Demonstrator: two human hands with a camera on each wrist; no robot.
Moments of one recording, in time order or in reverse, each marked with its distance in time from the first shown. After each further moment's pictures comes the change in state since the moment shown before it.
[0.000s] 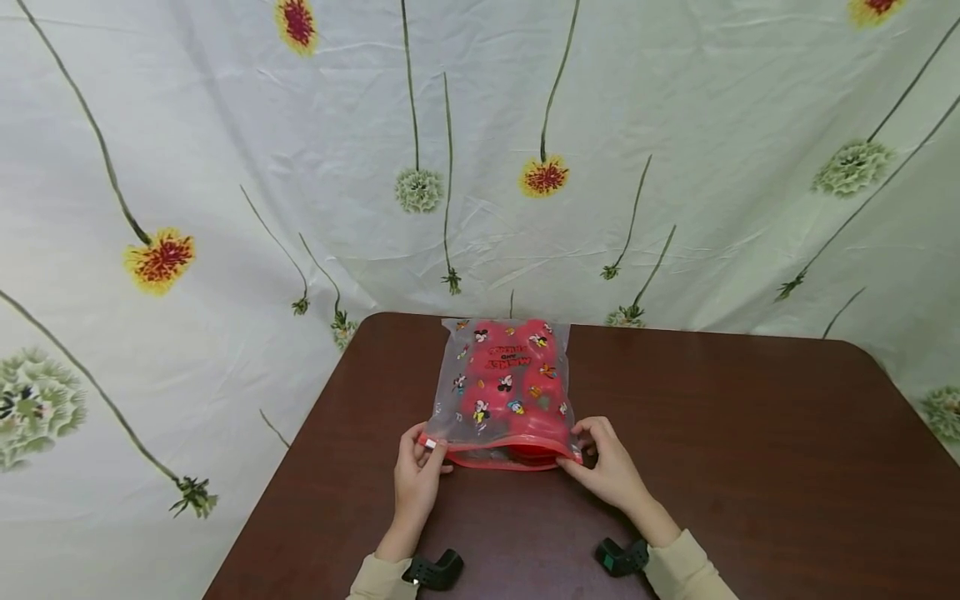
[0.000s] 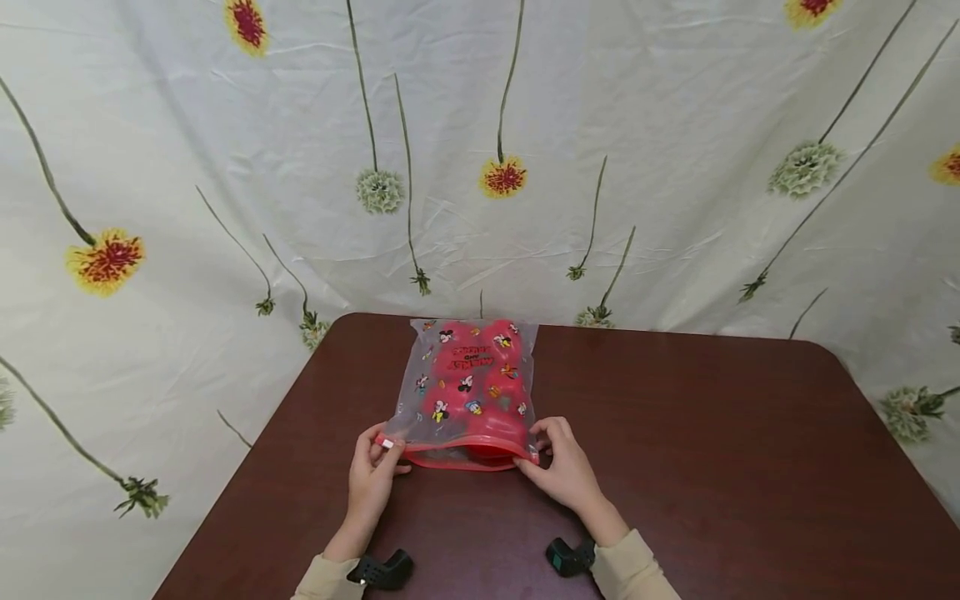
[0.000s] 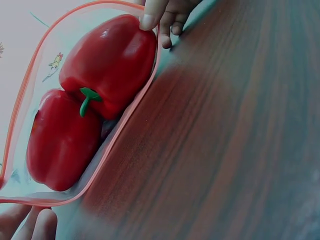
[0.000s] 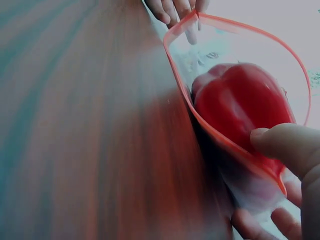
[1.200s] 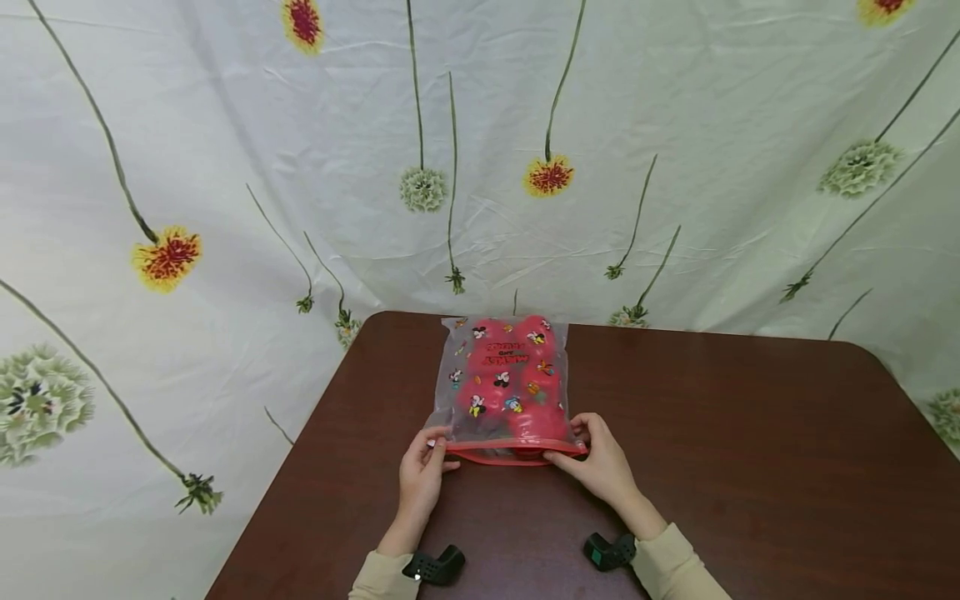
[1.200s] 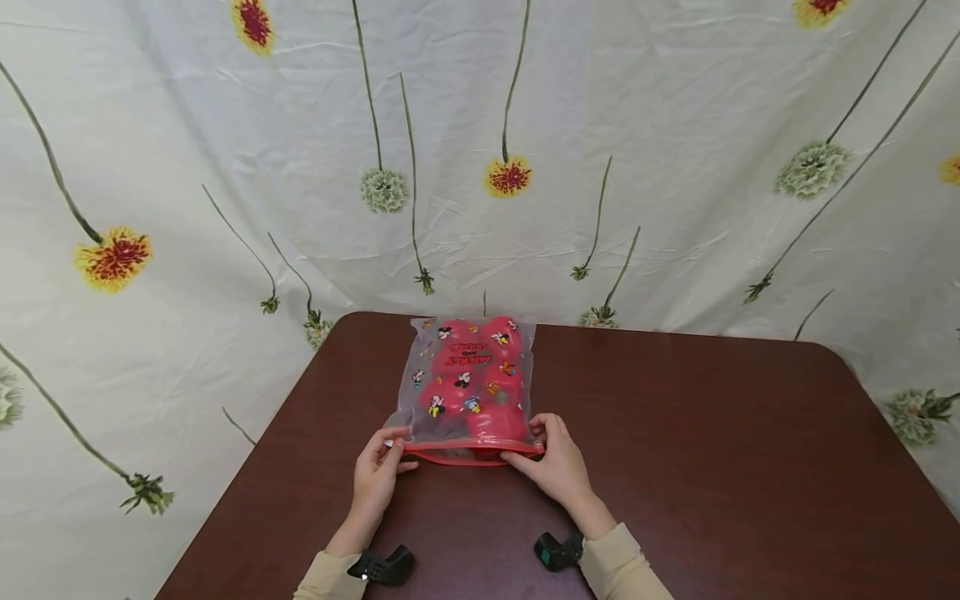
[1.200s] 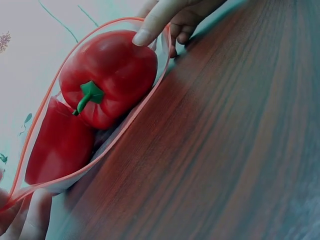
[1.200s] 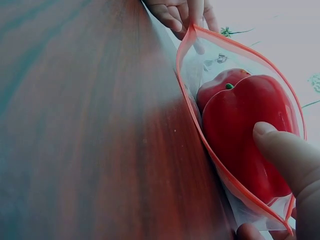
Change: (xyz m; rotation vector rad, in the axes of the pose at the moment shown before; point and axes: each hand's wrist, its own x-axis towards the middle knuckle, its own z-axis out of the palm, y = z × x) left_hand 0.002 -0.005 -0.001 -0.089 -0.090 0.080; right_hand 0.007 -0.011 0.013 -0.012 0.015 0.192
